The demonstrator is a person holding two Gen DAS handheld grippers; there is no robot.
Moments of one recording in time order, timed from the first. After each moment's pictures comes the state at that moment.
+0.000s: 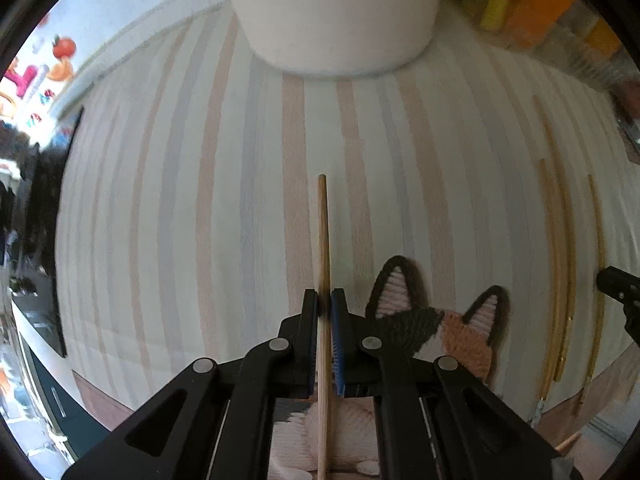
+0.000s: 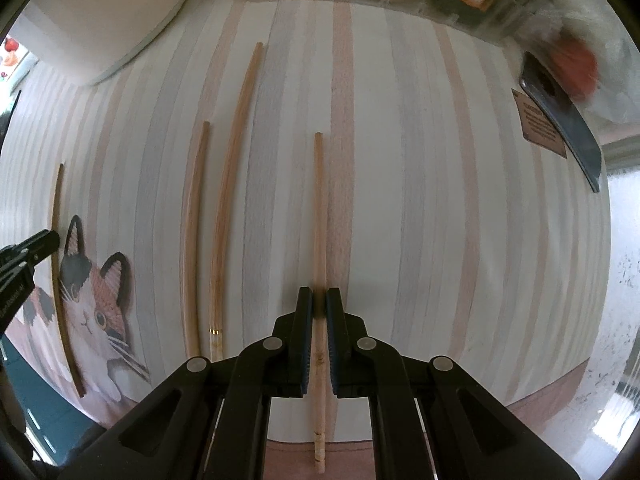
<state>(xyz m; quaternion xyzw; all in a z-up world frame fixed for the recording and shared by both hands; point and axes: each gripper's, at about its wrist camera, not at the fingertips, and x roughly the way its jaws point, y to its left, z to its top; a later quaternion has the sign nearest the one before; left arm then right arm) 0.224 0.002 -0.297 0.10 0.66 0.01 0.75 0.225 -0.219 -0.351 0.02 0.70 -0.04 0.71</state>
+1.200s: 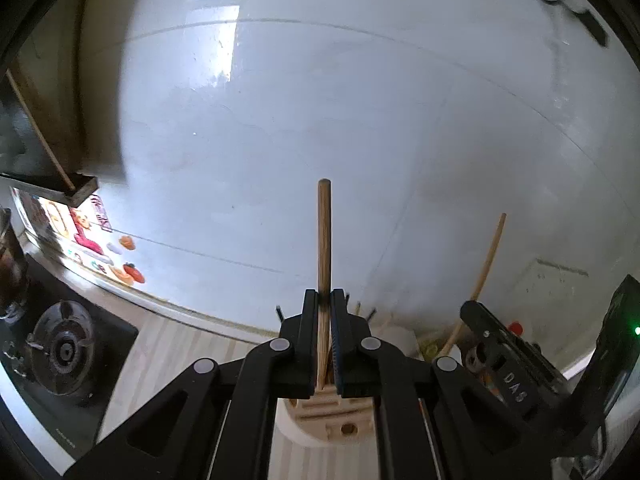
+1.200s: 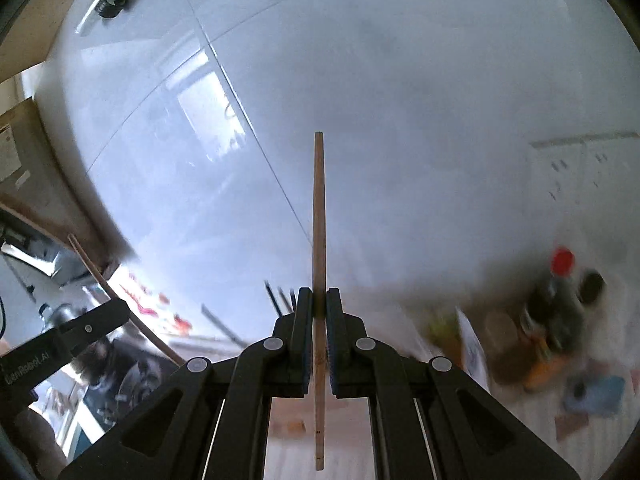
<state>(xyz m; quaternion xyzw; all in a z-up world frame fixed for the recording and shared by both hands) 0.346 0.055 0.045 -0.08 0.35 -0.01 0.93 0.364 -0.162 -0.022 0.17 0.28 0.08 0.94</state>
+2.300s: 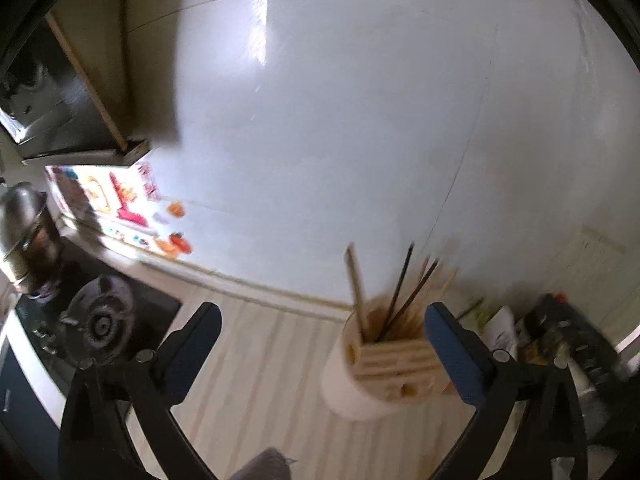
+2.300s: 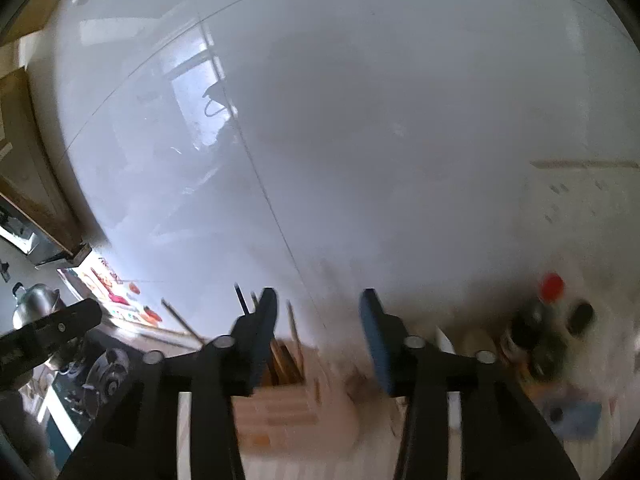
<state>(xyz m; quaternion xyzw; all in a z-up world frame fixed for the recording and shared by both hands) 0.302 0.076 0.000 -0.04 0.37 0.06 0.92 0.369 -0.149 -0.032 0.12 0.30 0.05 0.94</state>
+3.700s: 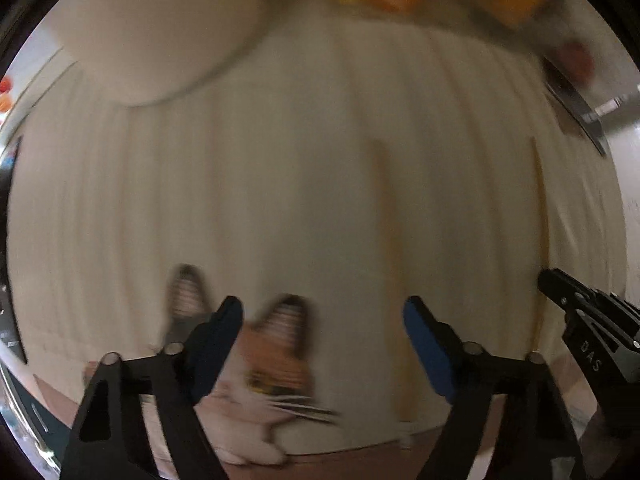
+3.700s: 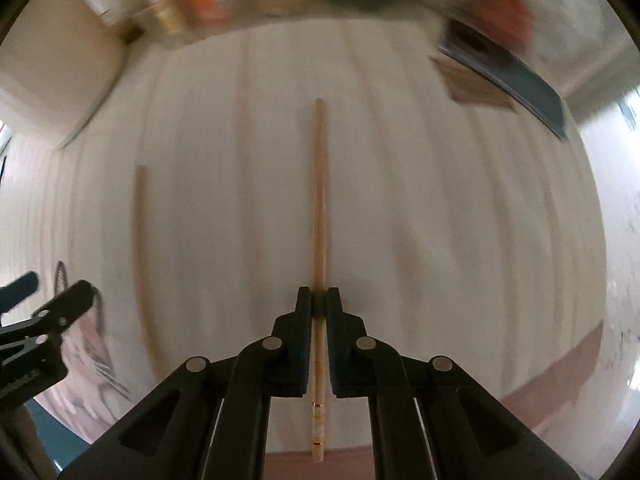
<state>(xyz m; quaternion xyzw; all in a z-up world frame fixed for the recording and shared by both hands) 0.213 -0.099 -0.310 0.07 0.69 -0.08 0.72 0.180 -0.286 -0.349 0.10 0.66 -0.10 0.74</state>
